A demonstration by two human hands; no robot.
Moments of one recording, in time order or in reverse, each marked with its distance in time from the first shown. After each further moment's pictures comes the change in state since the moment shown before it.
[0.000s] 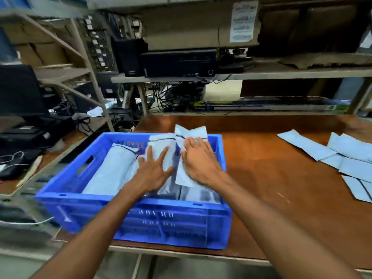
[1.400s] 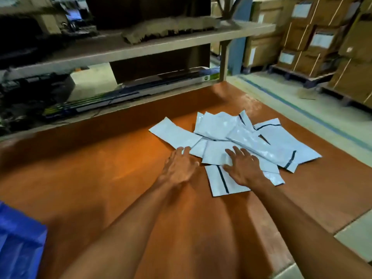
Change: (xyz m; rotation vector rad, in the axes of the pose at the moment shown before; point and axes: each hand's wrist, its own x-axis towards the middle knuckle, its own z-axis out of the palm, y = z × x) left_hand 0.185 0.568 0.200 -0.176 -0.175 0.525; right_hand -0.212 0.615 0.008 -0.048 -0.173 0.798
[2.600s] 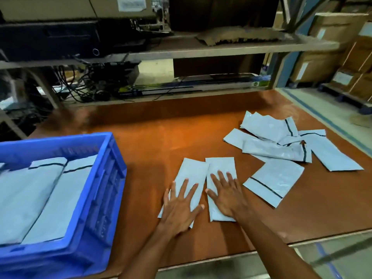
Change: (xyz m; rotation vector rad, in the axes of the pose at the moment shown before) left_hand -0.263 -0.113 0.037 0.121 0.087 -0.134; right_hand -0.151 -0.169 0.063 -0.028 -0.142 -0.345
